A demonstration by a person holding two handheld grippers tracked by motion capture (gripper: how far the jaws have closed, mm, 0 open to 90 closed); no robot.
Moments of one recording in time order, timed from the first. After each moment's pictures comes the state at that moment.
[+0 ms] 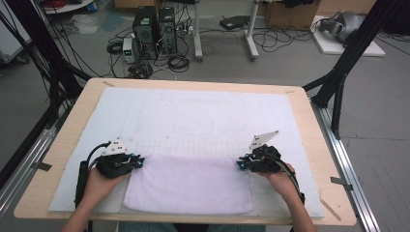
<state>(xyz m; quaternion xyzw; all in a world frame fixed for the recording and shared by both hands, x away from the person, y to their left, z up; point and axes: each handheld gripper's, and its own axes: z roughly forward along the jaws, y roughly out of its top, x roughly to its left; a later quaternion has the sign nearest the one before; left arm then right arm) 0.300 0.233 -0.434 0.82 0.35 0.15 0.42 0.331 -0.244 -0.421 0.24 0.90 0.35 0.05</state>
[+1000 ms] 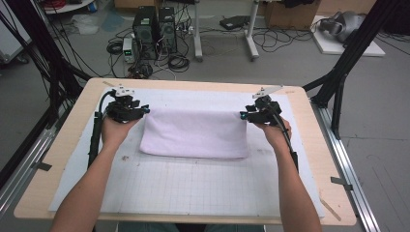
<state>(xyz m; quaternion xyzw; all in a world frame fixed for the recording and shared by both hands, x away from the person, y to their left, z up) 0.427 0.219 -0.370 0.75 0.46 0.25 0.41 0.444 -0.248 -0.365 0.34 0.85 0.37 0.17</state>
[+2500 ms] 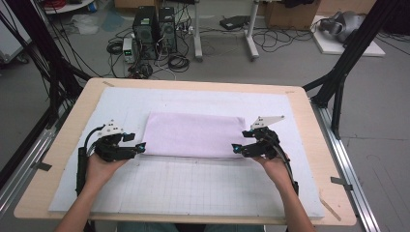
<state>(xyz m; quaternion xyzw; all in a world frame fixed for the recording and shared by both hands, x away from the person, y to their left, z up) 0.323 0.236 -0.403 0.78 0.39 0.17 0.45 0.357 -0.236 -0.393 0.32 0.85 0.42 0.11</state>
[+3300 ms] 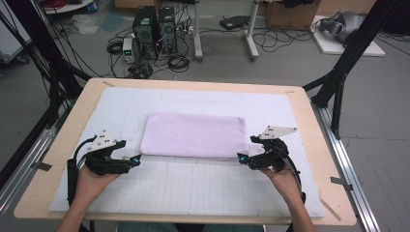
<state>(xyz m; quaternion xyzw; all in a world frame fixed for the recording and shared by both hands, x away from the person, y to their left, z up) 0.287 0.245 -0.402 0.78 0.38 0.19 0.45 0.319 -0.253 -0.390 0.31 0.83 0.44 0.13</state>
